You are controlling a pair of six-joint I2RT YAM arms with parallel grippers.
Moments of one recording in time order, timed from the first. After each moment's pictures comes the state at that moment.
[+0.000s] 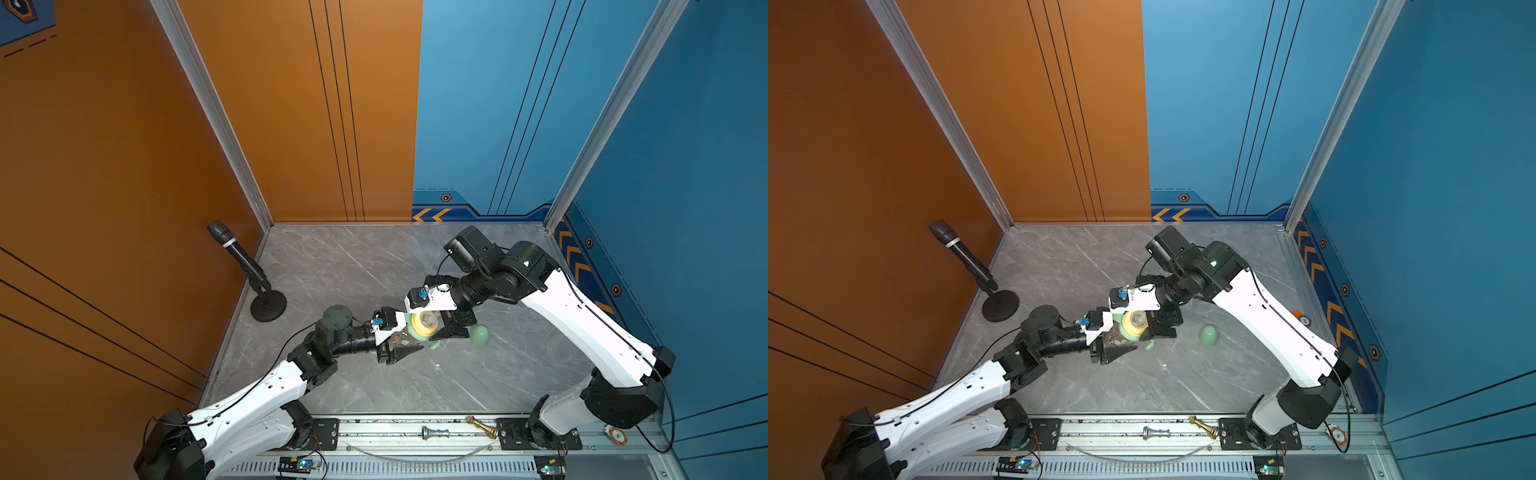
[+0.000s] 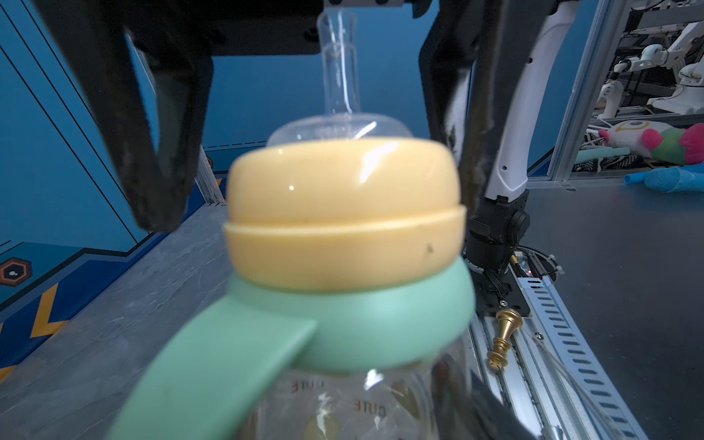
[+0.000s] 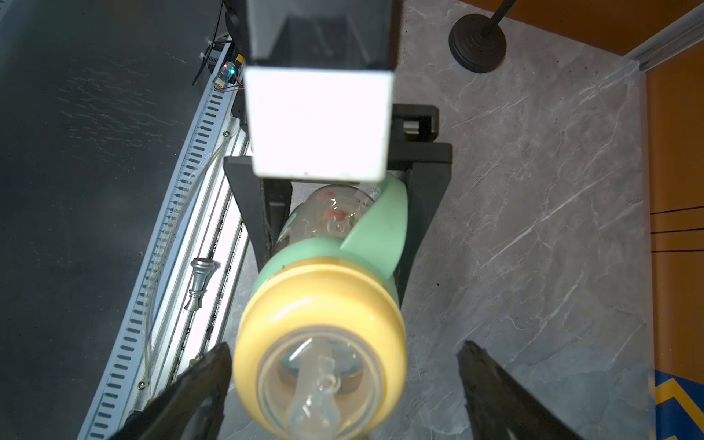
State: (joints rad) left arm -0.75 0.93 0.50 0.32 0.61 0.20; right arm 0.81 1.52 1.85 -1.40 -0.45 -0.91
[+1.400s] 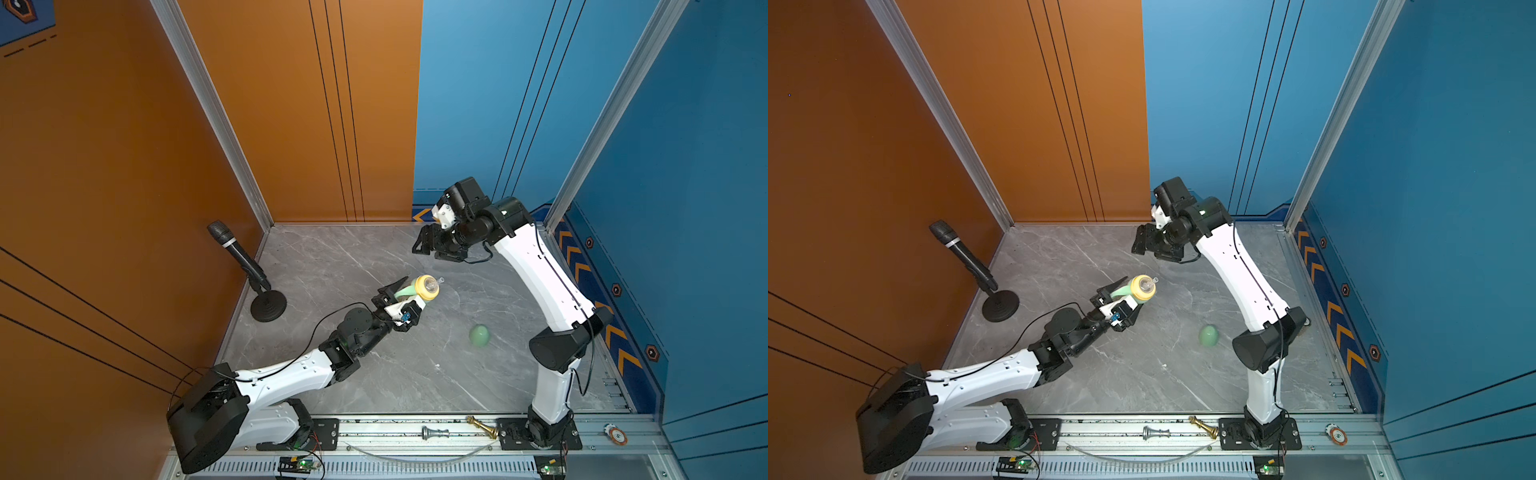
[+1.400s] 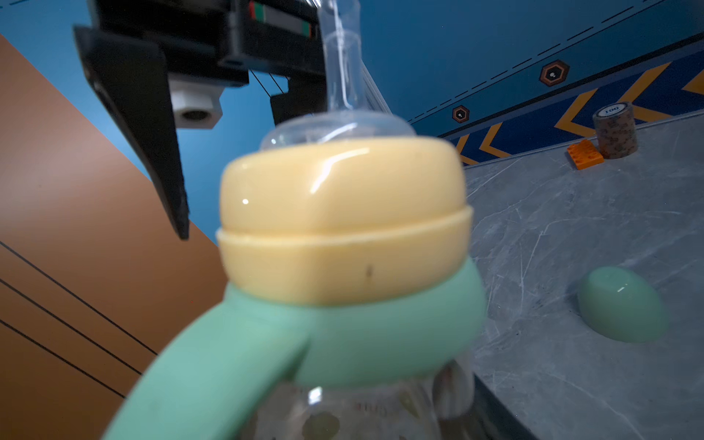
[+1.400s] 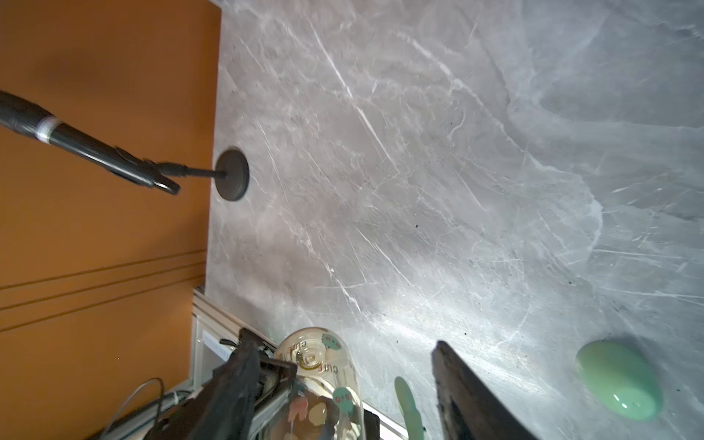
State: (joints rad) left arm -0.86 1.20 0.52 0.74 -0.12 0.60; right arm 0.54 1.89 2.32 -1.37 -0.30 0.59
